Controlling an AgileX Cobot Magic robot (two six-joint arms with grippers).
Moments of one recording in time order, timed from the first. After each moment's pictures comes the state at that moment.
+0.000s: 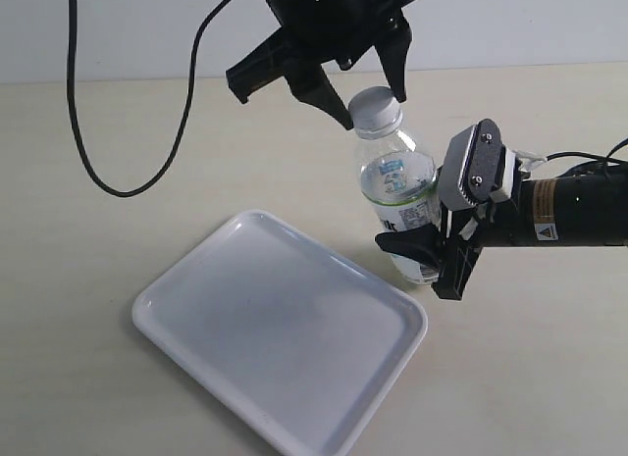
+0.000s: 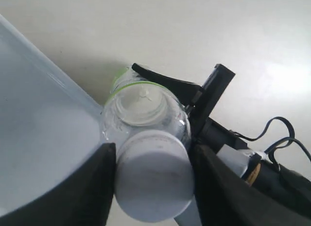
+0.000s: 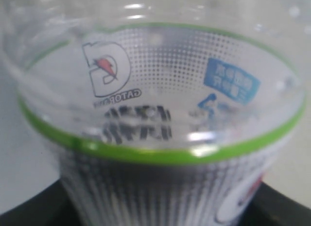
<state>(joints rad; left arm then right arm) -0.75 2.02 -1.98 -0.26 1.23 -0.88 -0.02 1.92 -0.66 -1.22 -0.87 0.26</state>
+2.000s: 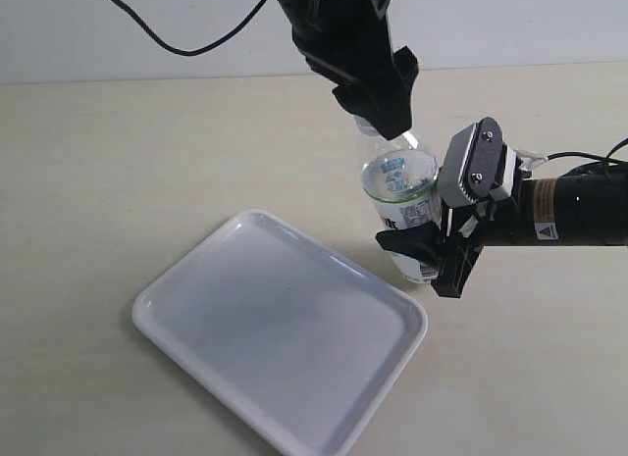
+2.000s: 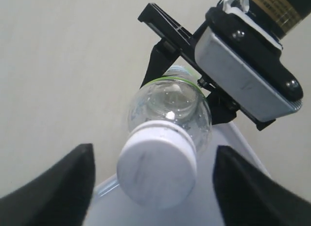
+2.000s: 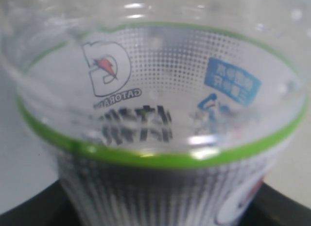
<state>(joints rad) -0.77 2.02 -2.00 -0.24 1.22 0.58 -0.02 1.92 -0.66 -1.21 -0.86 0.28</state>
